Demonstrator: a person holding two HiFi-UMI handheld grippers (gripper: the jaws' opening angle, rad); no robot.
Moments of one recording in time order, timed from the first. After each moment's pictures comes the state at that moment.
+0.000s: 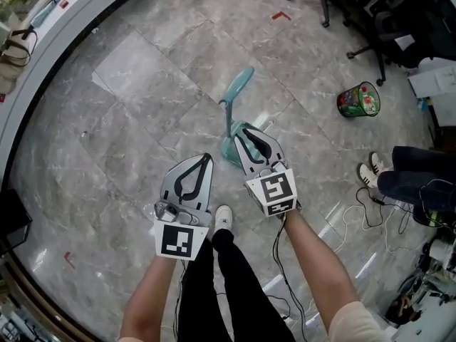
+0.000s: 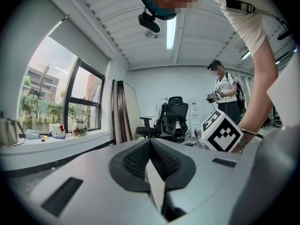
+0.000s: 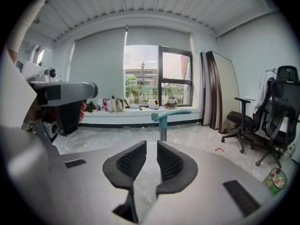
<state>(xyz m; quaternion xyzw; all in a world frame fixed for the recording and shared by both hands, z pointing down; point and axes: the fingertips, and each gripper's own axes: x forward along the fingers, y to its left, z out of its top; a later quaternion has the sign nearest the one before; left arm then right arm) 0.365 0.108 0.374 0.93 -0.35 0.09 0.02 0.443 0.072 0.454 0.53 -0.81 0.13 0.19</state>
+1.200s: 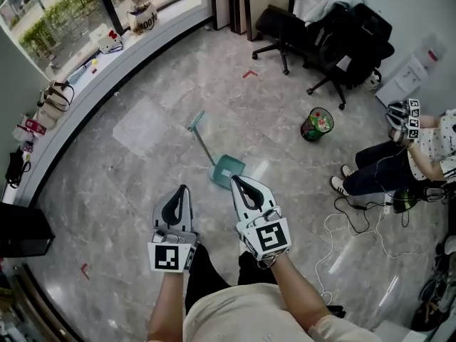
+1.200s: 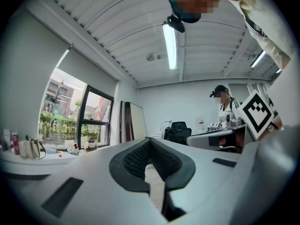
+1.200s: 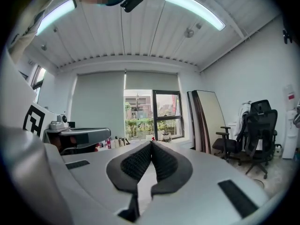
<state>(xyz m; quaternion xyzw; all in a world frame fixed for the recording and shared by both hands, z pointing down) 0.391 0.342 0.039 0.90 -0.43 -0.01 0.00 0.502 0.353 0.052 0.58 -0.81 0.06 0.03</state>
